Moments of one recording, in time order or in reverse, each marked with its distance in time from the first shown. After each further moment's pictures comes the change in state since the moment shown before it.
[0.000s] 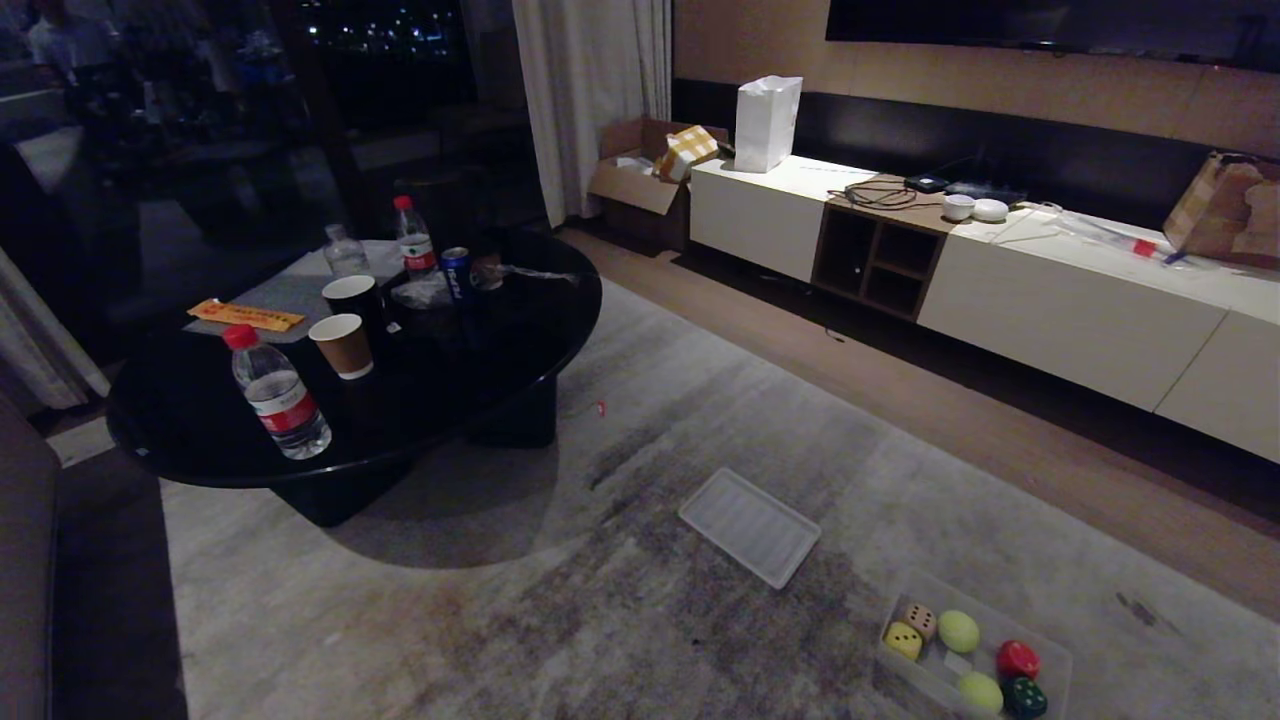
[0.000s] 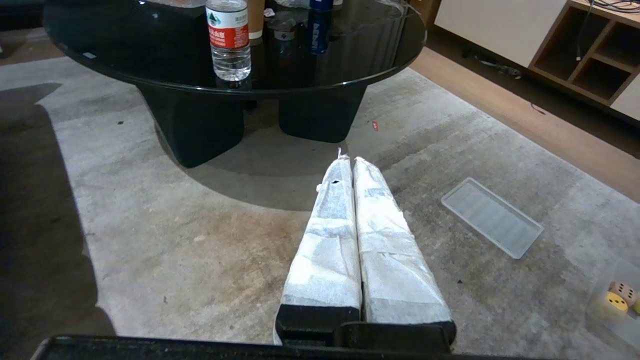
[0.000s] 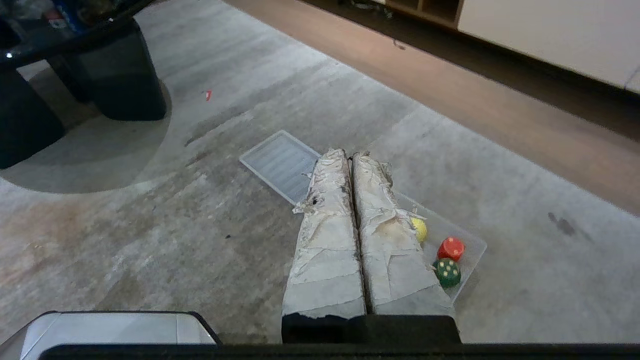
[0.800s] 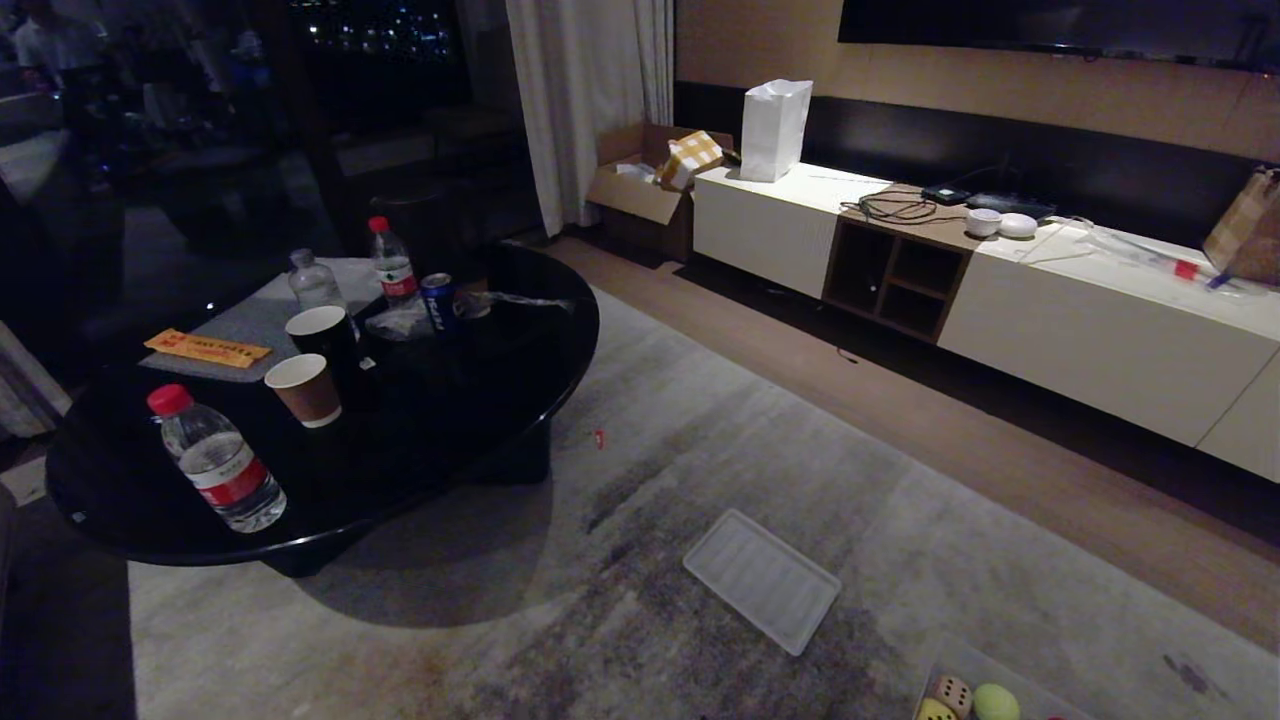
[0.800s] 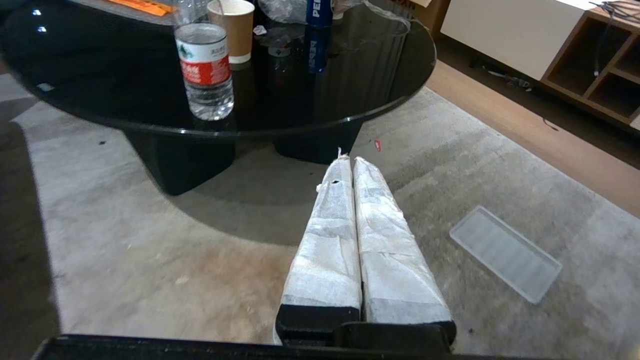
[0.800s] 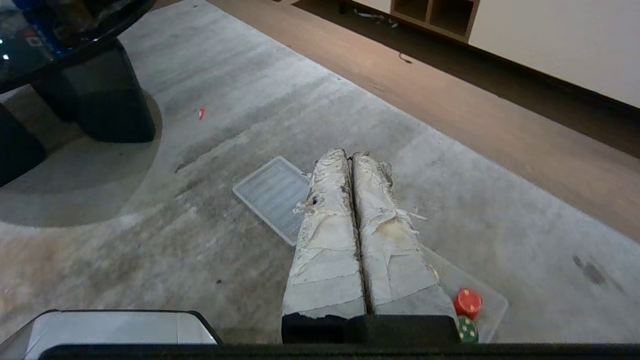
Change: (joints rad) left arm 0.000 0.000 0.000 0.001 0.002 -0.005; right arm 0.000 0.000 0.000 0.000 0.000 0.000
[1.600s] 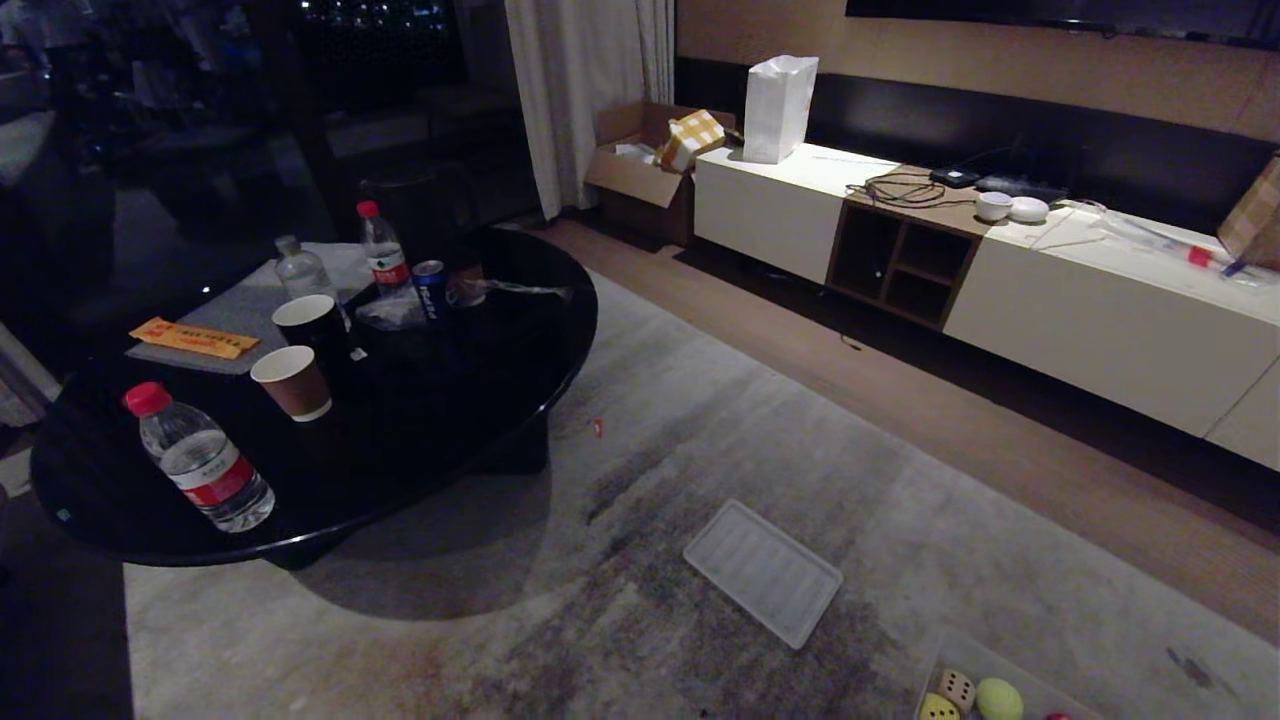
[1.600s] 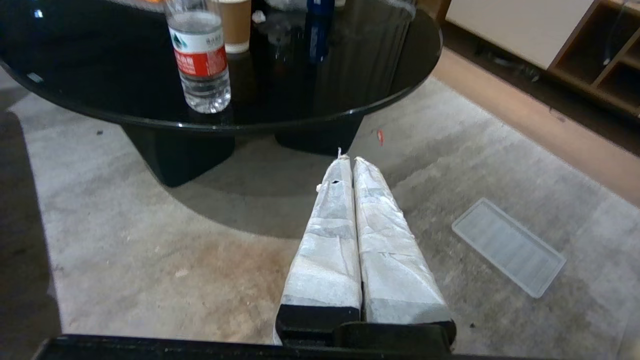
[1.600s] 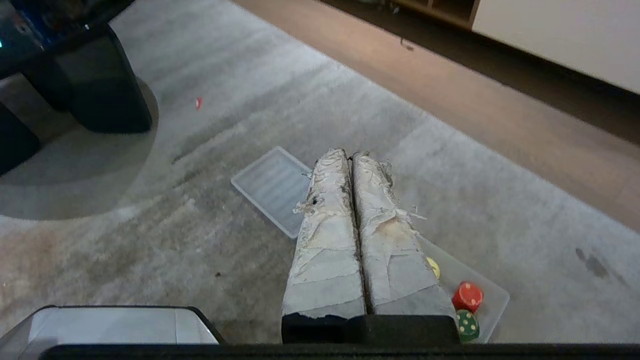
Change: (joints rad) left arm 0.000 0.000 0.000 -0.002 0.001 -0.004; right arm 0.000 0.000 0.000 0.000 0.002 0.001
